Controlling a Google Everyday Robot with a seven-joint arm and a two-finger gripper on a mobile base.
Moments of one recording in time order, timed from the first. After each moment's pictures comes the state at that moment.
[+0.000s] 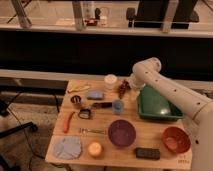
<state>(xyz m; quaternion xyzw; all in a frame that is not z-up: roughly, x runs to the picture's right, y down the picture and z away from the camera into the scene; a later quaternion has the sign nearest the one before) 0.161 -0.004 0.873 -0.17 -0.08 -0.06 0.98</state>
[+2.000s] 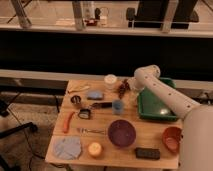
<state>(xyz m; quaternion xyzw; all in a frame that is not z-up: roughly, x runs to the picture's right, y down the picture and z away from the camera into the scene) 0.176 0.003 0.943 -0.16 -0.09 -0.01 0.98</state>
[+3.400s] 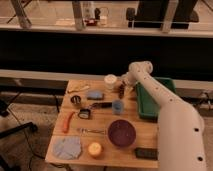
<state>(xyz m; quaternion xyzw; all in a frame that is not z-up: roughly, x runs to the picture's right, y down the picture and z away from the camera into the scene) 0.149 -0.029 0.998 -0.15 -0.12 -0.03 0.98</state>
